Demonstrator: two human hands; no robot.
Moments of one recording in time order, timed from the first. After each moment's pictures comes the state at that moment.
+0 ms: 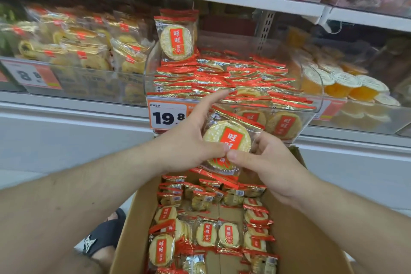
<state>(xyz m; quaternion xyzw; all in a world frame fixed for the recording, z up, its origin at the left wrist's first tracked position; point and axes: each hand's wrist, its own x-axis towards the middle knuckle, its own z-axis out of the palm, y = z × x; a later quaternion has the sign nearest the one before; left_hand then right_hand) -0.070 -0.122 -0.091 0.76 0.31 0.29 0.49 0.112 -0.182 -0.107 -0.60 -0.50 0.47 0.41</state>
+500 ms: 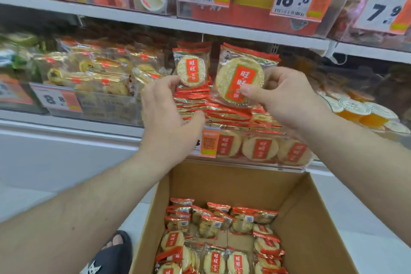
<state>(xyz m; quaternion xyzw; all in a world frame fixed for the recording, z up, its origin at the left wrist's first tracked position) -0.097 -0.093 -0.070 0.67 0.49 0.55 0.12 0.095 -0.102 -0.004 -0.57 -0.57 0.29 0.51</state>
